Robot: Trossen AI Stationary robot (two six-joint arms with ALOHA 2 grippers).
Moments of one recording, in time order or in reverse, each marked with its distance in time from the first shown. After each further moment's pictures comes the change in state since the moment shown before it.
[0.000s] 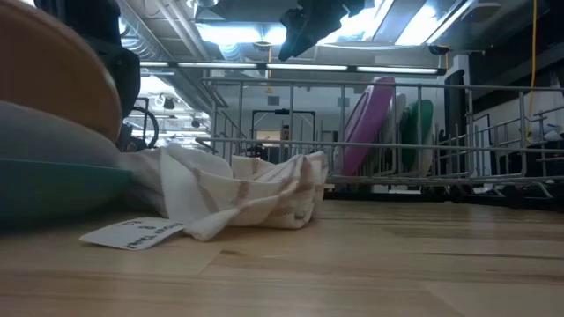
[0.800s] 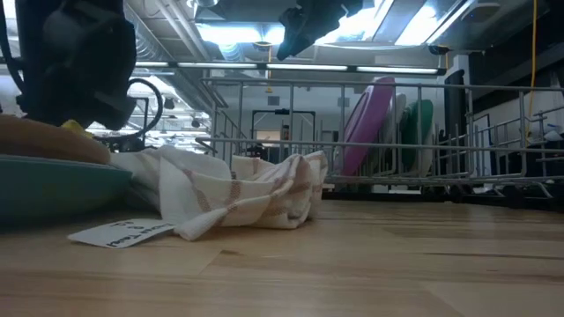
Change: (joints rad) left arm -0.100 0.002 0.154 -0.222 -0.026 -0.139; right arm 0.000 0.001 0.000 0.014 0.000 0.000
